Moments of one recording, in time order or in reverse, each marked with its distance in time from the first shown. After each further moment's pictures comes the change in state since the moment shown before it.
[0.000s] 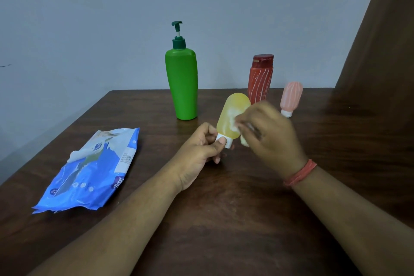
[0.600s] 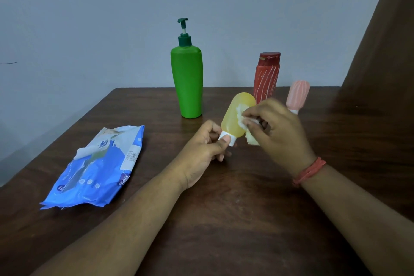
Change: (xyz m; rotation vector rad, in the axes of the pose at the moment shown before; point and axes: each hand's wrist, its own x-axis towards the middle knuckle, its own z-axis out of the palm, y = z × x) left_hand 0.000 -0.001 -0.004 0.067 0.015 -0.007; right_hand 0.000 0.005 0.002 0.112 -0.009 0.112
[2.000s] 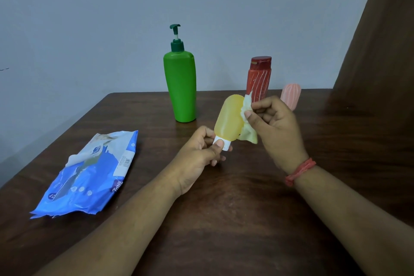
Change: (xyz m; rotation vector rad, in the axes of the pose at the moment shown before) left_hand -0.005 0.004 0.004 0.022 -0.002 -0.033; right_hand 0.002 -0.004 0.003 0.685 0.146 0.492
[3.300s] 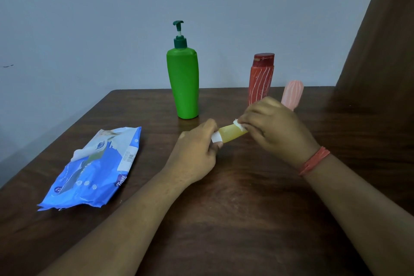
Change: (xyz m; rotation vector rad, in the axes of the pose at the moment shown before) left_hand -0.001 0.009 -0.003 1.039 0.198 0.271; right_hand 0.012 -0.008 -0.021 -1.041 -0.386 -0.682
